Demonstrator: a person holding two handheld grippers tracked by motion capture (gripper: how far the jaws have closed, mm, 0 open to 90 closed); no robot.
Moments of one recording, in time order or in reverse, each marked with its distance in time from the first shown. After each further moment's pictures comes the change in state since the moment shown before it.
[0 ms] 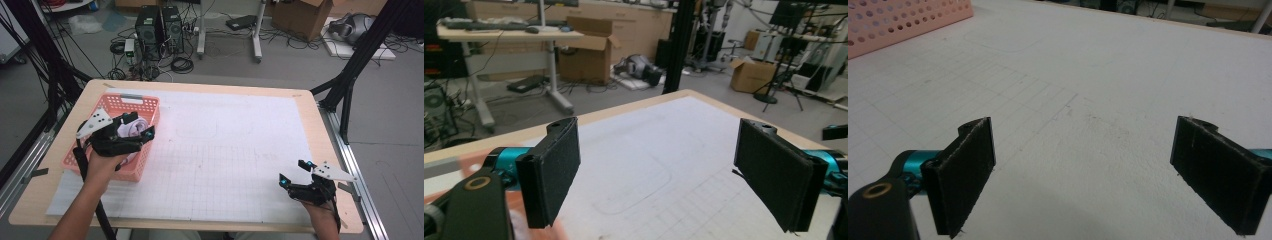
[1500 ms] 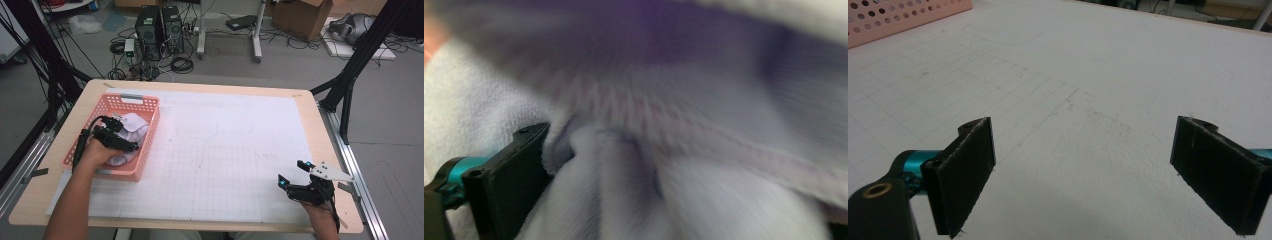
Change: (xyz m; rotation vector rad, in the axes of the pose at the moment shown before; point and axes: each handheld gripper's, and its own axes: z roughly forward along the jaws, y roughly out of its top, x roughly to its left) left arm 0.100 -0.079 0.057 0.875 0.366 0.076; right arm 0.001 -0.002 0.002 0.019 -0.001 -0.013
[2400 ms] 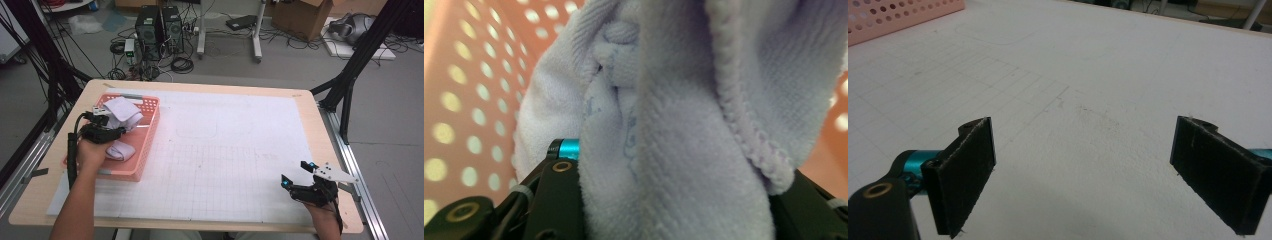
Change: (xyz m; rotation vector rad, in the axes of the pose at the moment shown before) left arm 0.020 -0.009 -0.034 -0.299 0.050 -0.220; right arm -0.004 -0.001 -0.006 -0.003 -0.024 0.003
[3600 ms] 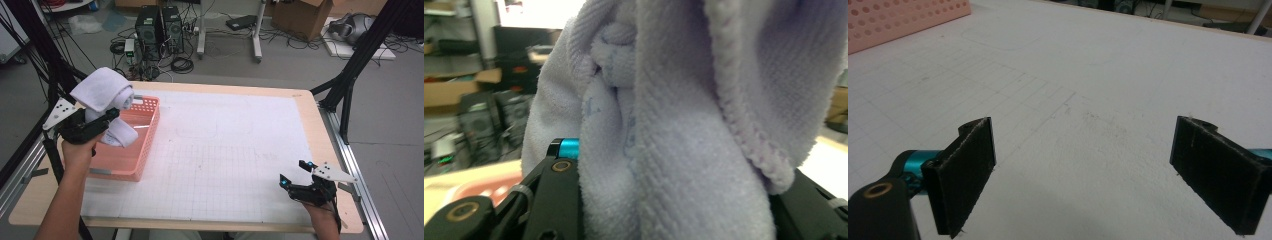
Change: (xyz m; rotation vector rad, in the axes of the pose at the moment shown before) left arm -0.008 0.017 -0.082 -0.657 -0.339 -0.001; right arm 0.004 0.003 0.002 -0.012 0.016 0.001
